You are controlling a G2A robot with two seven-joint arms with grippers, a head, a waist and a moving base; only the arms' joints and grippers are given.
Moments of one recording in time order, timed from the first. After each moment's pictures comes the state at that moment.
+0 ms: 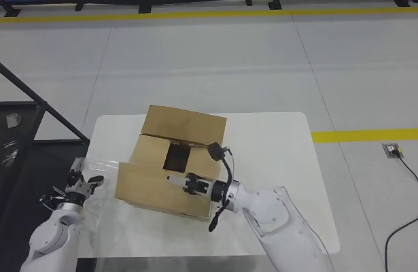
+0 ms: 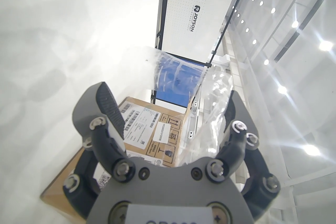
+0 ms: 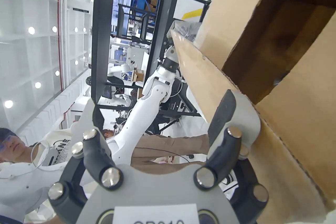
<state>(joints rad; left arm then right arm) 1.11 -1.15 -1.73 -1.10 -0.54 -0.11 -0.33 -0.88 -1.52 1.08 -1.47 -0.16 -0.05 0.76</state>
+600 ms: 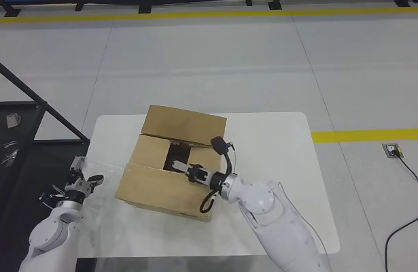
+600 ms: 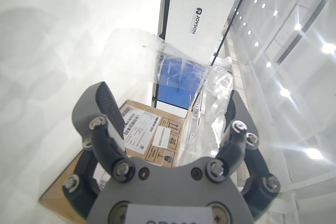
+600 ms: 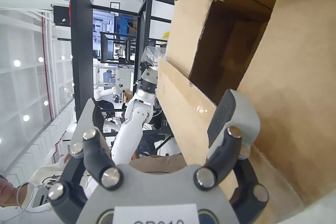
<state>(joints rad) 1.09 -1.15 -1.73 -1.09 -0.52 -0.09 -0.32 -0.80 -1.53 1.03 -1.33 -0.17 0.02 0.63</state>
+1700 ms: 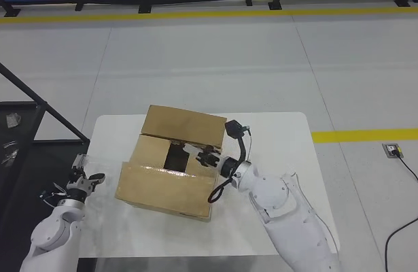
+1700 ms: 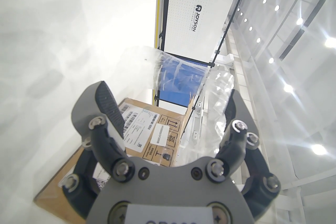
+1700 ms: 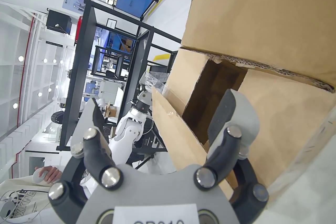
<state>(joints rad) 1.10 -1.15 -1.72 -1.13 -0.50 -0.09 -0.29 -0.80 -1.50 1.11 -1.47 -0.31 0.02 0.59</state>
